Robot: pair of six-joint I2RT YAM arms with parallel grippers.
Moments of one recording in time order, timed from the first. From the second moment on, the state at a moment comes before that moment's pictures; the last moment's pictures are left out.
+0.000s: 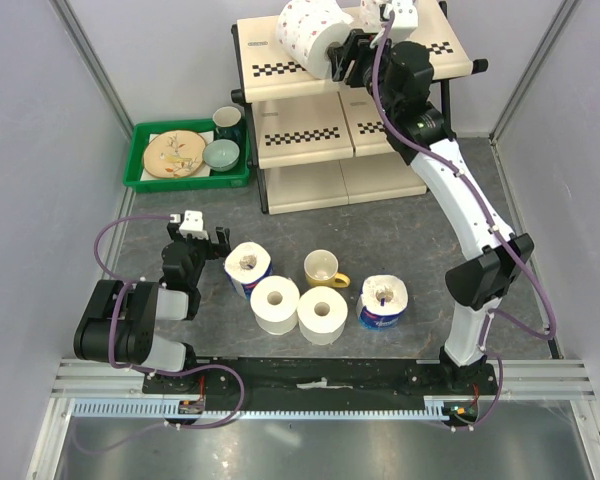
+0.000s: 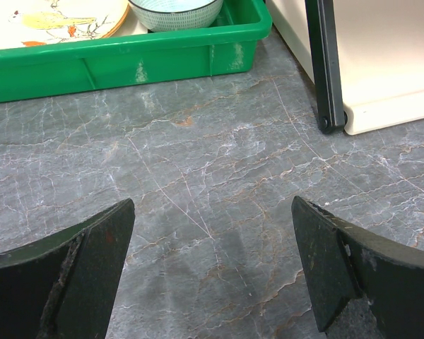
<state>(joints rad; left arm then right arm) -0.06 1.44 0.20 1.12 0.06 0.02 0.45 1.88 2.17 -0.13 0.10 0.24</state>
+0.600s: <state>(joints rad) -0.06 1.44 0.20 1.12 0.06 0.02 0.40 1.90 2.17 -0.08 -0.01 0.34</state>
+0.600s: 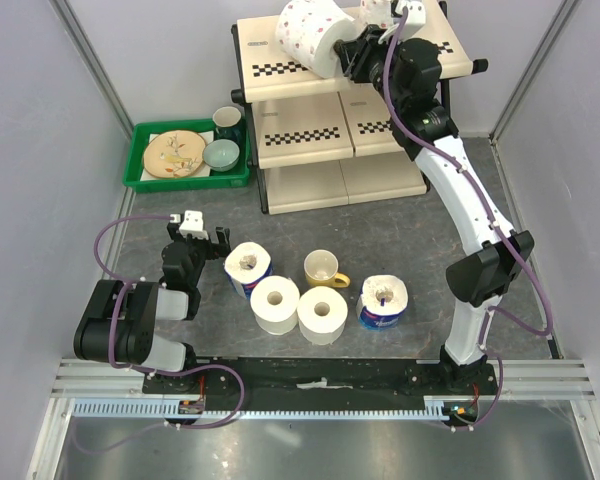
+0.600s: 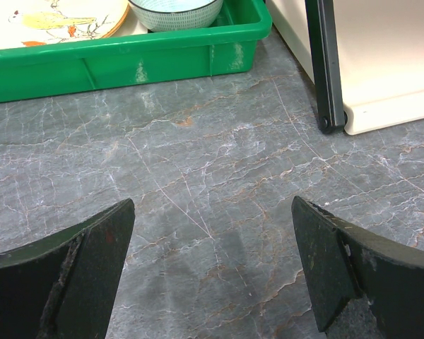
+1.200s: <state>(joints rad) -0.06 1.44 0.20 1.12 0.06 0.02 0.40 1.80 2.25 -0.20 -0.01 0.31</state>
